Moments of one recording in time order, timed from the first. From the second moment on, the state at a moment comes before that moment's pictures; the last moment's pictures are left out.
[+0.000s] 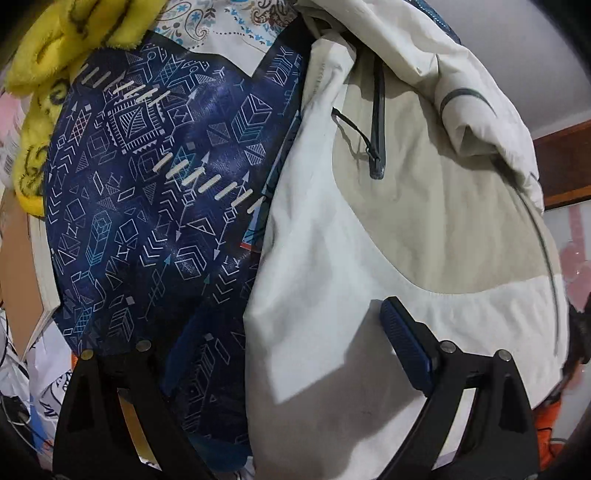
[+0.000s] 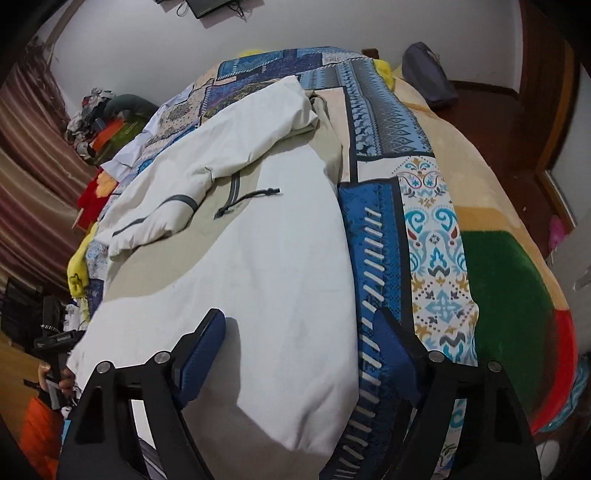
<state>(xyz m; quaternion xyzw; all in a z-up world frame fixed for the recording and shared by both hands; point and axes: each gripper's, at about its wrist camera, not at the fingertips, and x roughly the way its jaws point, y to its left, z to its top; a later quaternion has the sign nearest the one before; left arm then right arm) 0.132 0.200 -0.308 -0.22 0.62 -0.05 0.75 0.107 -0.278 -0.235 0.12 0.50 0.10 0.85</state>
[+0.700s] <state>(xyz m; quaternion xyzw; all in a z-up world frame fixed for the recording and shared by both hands) 0.201 0.126 -0.167 -0.13 0.48 -0.10 0.86 0.166 -0.219 -0.175 0.07 0.41 0.17 0.89</state>
